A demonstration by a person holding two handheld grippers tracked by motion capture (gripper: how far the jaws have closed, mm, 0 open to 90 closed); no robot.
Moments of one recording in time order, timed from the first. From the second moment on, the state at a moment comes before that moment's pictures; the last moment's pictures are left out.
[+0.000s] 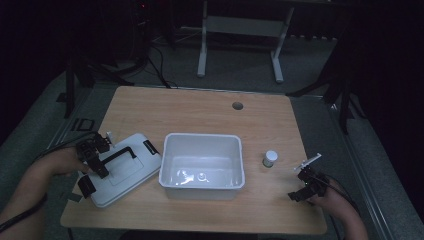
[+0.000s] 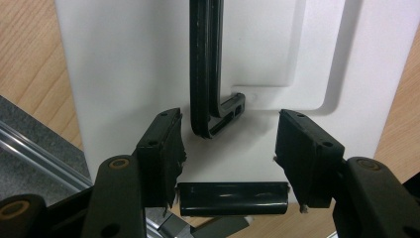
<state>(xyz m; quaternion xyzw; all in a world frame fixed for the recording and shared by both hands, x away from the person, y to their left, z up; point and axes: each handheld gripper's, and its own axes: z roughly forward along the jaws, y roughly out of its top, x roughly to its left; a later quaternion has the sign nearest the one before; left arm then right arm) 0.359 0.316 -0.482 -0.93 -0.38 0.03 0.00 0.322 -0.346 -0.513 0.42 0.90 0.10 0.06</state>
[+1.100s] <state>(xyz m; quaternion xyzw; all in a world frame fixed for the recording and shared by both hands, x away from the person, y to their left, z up) 0.358 0.314 -0.475 -0.93 -0.37 0.03 0.01 0.389 -0.309 -0.482 0.48 0.88 0.02 0.01</state>
